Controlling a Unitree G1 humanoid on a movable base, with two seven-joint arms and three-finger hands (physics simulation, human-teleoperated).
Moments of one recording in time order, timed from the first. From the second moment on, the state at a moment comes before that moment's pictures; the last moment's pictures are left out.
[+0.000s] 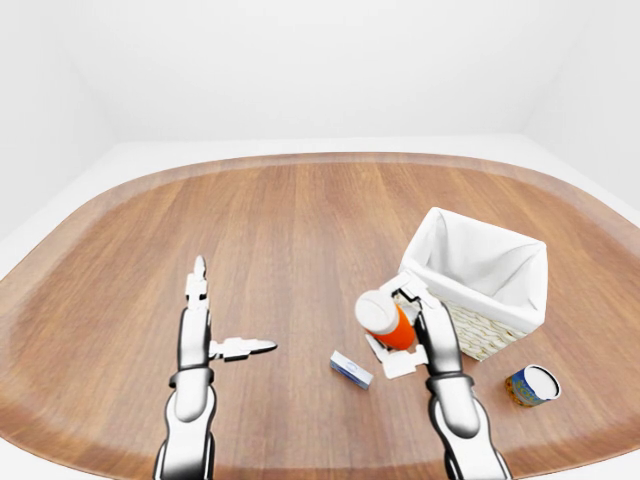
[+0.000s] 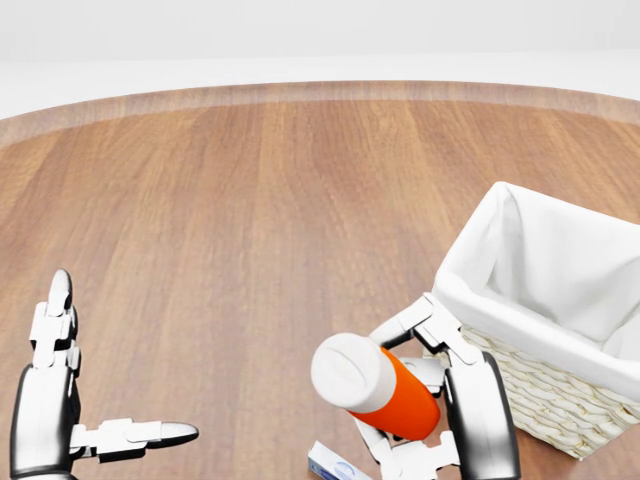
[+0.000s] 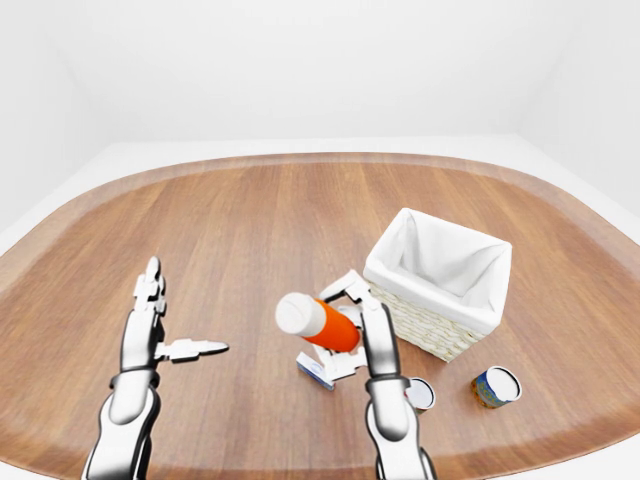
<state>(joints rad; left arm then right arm) 0.13 0.04 0.14 -0.11 0.23 -0.09 0.04 0.25 -0.02 0.18 -0.36 -0.28 -0.09 -0.08</state>
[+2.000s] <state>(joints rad) 0.14 0.04 0.16 -0.14 0.21 -0.09 0.02 -0.20 -0.25 -0.25 -0.53 -0.75 0.09 0.33</state>
